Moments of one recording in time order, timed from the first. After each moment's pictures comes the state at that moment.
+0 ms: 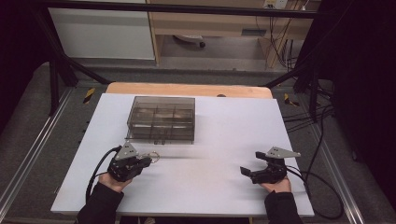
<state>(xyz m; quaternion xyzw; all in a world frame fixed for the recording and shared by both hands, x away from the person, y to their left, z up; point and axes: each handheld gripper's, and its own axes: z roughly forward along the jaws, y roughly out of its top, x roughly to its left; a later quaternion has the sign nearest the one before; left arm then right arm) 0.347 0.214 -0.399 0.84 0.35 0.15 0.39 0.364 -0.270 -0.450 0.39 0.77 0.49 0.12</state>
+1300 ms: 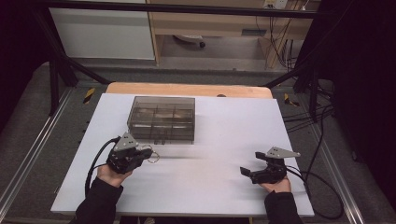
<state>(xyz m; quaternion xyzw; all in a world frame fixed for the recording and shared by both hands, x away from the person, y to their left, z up) 0.356 0.207 -0.364 0.83 0.35 0.17 0.40 0.364 -0.270 -0.450 0.39 0.77 0.49 0.12</state>
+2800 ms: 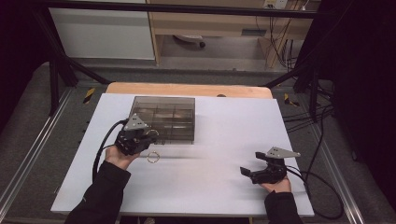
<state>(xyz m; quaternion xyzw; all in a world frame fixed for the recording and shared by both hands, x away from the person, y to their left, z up) 0.397 0.188 -0.340 0.83 0.35 0.17 0.39 0.364 -0.270 -0.450 0.39 0.77 0.49 0.12</state>
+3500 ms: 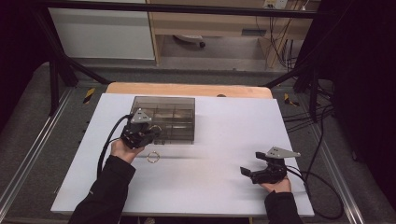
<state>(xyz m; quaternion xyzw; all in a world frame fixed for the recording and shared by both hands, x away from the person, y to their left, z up) 0.420 0.180 -0.348 0.83 0.36 0.17 0.38 0.364 -0.270 -0.450 0.39 0.77 0.49 0.12</state>
